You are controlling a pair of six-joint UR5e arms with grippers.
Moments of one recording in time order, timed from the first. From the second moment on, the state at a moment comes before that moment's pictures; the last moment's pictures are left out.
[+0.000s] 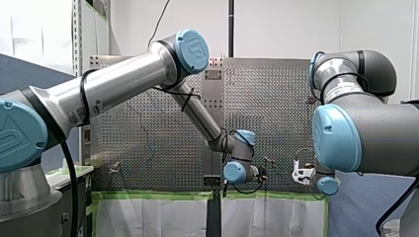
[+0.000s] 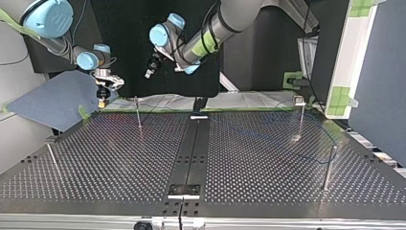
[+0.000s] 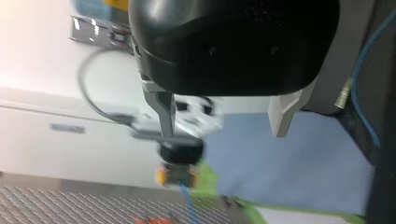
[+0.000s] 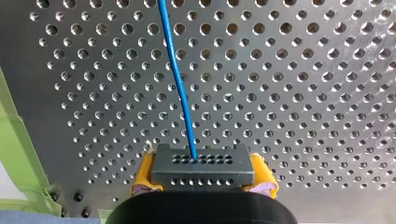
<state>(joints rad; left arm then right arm) -0.89 -2.61 -1.30 -2.59 -1.82 -1.61 1.59 -0.47 1.51 -1.03 1.35 1.59</state>
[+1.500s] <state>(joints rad) -0.91 -2.67 -1.11 -2.73 -2.03 -1.73 1.60 -0.46 1.51 -1.03 1.34 1.59</state>
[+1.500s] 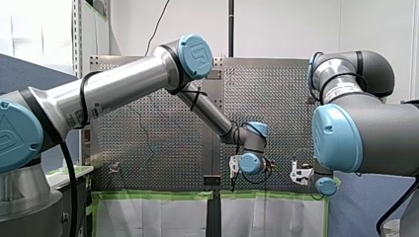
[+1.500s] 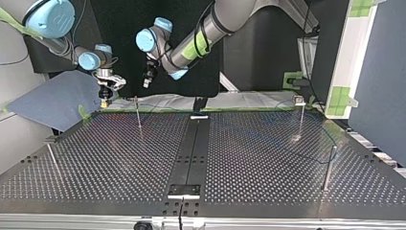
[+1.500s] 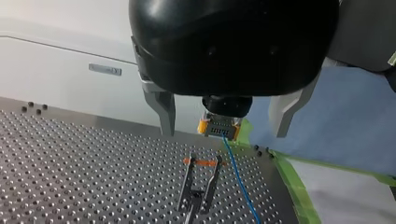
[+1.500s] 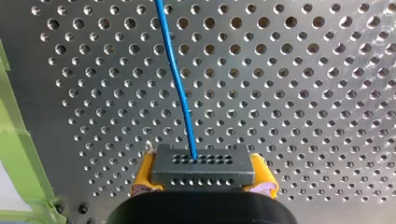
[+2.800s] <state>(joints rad) -0.90 -2.67 -1.12 -2.74 -2.06 -1.75 1.60 -0.46 1.51 -1.03 1.34 1.59</state>
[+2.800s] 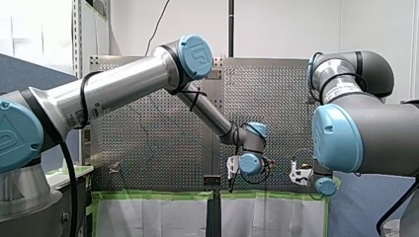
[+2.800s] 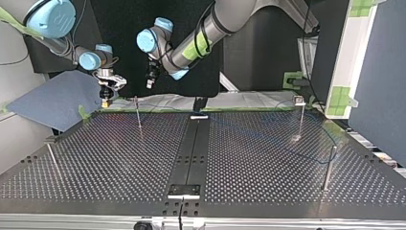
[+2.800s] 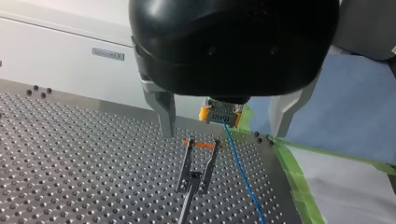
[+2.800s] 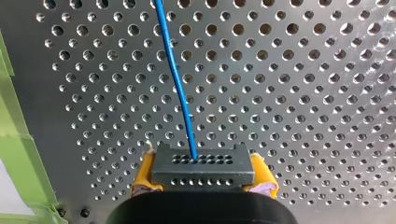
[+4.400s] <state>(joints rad) -0.88 -2.78 -1.06 -2.73 -2.05 -1.72 1.61 -0.46 1.51 -1.03 1.33 1.59</state>
